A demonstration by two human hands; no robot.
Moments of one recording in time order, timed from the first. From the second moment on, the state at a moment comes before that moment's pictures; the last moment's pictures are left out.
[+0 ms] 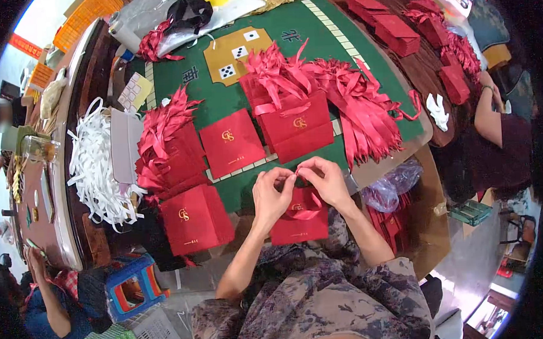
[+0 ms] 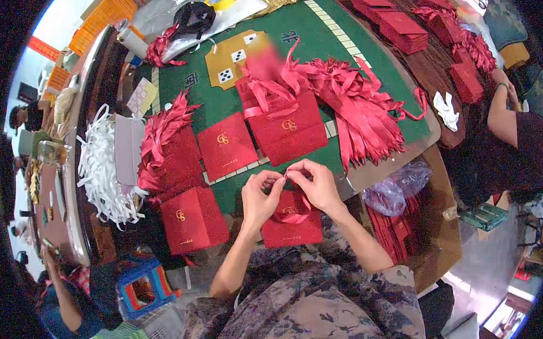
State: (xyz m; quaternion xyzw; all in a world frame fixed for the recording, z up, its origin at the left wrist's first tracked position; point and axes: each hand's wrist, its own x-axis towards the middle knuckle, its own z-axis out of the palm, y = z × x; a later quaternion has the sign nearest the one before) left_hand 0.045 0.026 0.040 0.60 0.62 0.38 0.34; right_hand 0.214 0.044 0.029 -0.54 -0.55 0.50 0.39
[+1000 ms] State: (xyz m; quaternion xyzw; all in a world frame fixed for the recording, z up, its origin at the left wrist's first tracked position) left_hand -0.024 -0.050 0.101 0.61 0.57 0.27 0.47; right_hand 0.241 0.071 0.031 -0.50 -0.51 0.50 0.49
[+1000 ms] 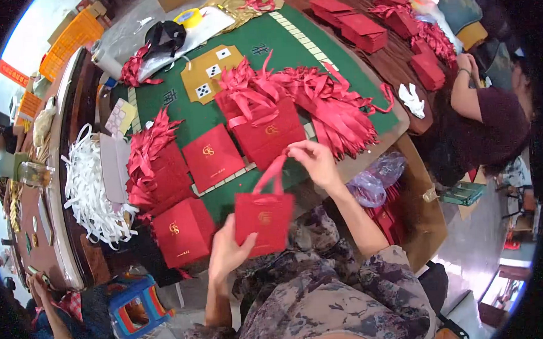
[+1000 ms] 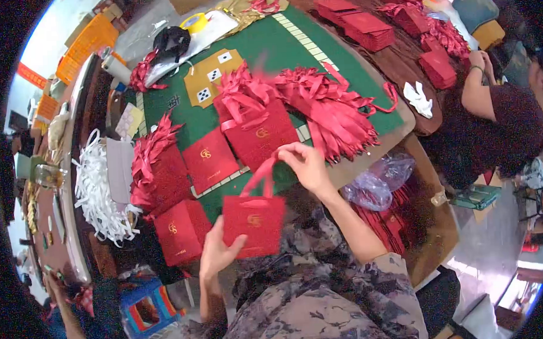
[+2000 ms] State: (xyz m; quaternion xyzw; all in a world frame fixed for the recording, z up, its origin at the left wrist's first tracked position) left_hand 0.033 0.013 0.041 0.84 0.48 0.21 0.13; right_hand 0.267 0.006 0.037 -0.55 -0.76 0.19 0.28
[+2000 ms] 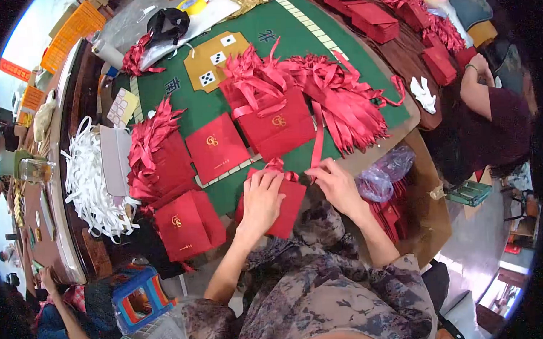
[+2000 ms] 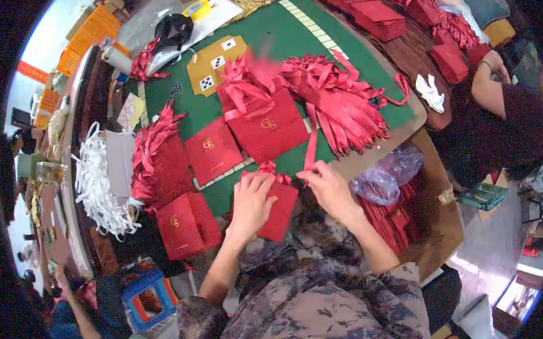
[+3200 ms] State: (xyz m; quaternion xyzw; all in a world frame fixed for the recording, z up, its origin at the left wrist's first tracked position) left_hand 0.043 0.001 0.061 0.72 0.58 0.29 0.24; right_hand 0.206 0.000 0.050 -0.60 -0.66 0.31 0.34
